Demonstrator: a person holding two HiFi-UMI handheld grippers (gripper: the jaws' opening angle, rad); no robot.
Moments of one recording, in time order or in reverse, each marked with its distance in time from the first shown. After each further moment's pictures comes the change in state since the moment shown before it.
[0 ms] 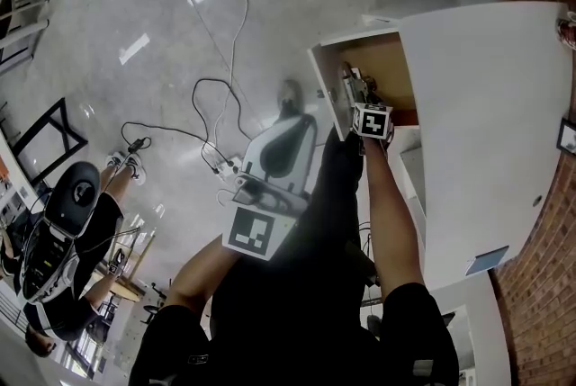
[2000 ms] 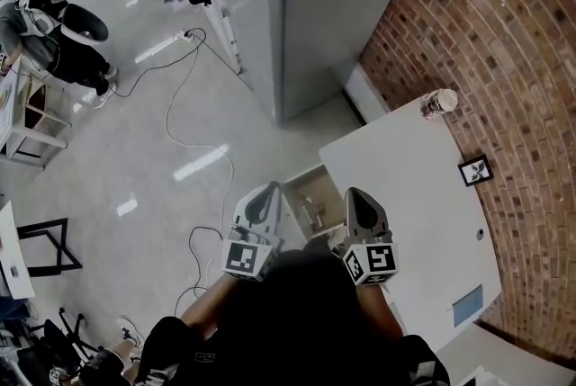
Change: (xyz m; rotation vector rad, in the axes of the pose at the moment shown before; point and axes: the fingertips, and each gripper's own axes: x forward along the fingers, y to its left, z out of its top) left arm -0.075 -0.062 0.200 0.123 -0.299 -0.041; right arm -0.574 0.075 0.208 -0.093 -1.089 0.090
